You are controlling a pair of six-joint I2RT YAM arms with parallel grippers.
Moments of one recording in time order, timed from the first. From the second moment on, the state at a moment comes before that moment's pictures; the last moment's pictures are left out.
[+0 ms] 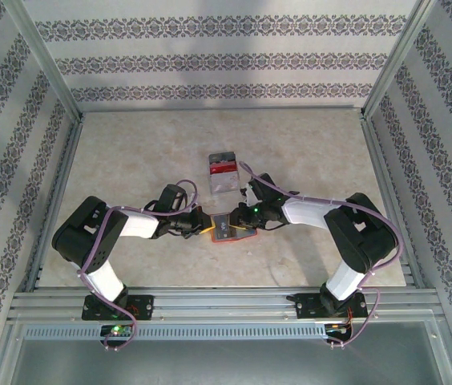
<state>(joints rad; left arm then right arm) -0.47 1.69 0.58 0.28 0.64 -0.95 0.58 1.68 0.79 -0.15 -0.55 0.73</state>
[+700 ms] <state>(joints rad) -0.47 1.72 0.59 0.27 0.64 -0.95 0.54 1.74 0.75 -0.03 -0.68 0.74</state>
